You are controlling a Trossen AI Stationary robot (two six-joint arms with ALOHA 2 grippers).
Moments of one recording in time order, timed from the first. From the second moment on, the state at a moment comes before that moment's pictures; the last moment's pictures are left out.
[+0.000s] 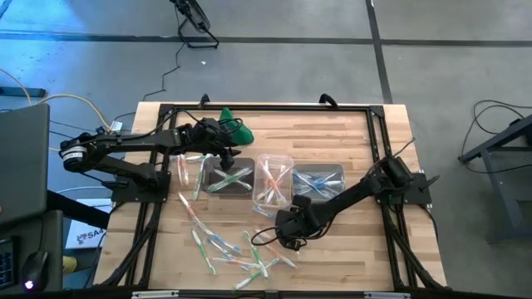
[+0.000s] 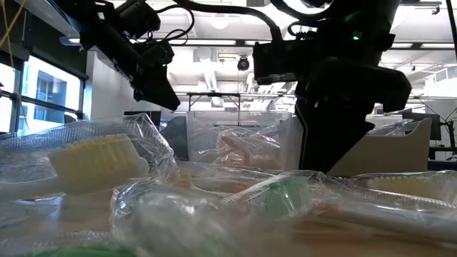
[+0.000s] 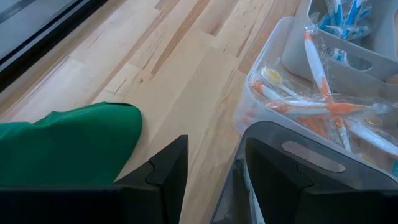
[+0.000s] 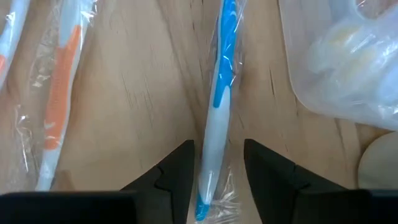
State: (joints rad) left arm 0.37 1.18 0.69 -0.14 0.03 -0.14; right arm 0.43 2.03 1.33 -0.63 0.26 0.65
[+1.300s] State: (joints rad) left arm 0.37 1.18 0.69 -0.18 0.03 -0.14; right arm 0.48 1.73 1.32 -0.80 0.26 0.62
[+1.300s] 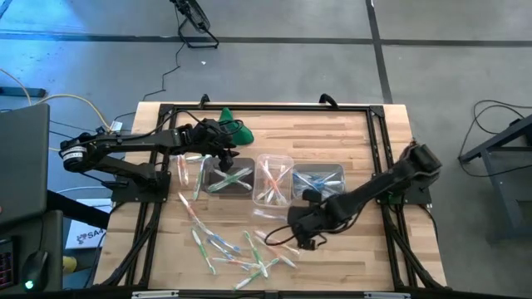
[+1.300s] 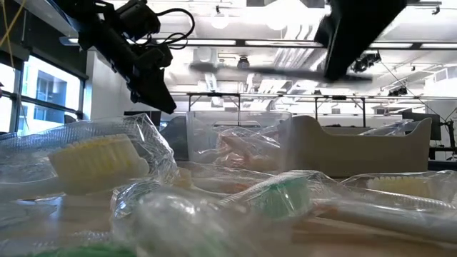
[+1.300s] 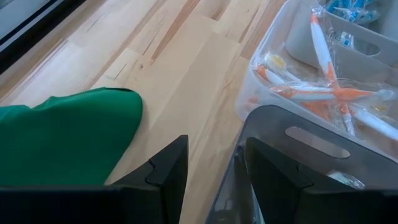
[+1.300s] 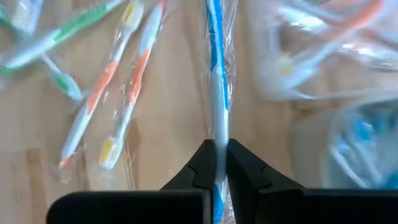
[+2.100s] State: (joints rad) left arm 0.37 1.18 0.69 -0.17 0.03 -0.14; right arm 0.45 1.50 1.32 -1.48 0.31 1.09
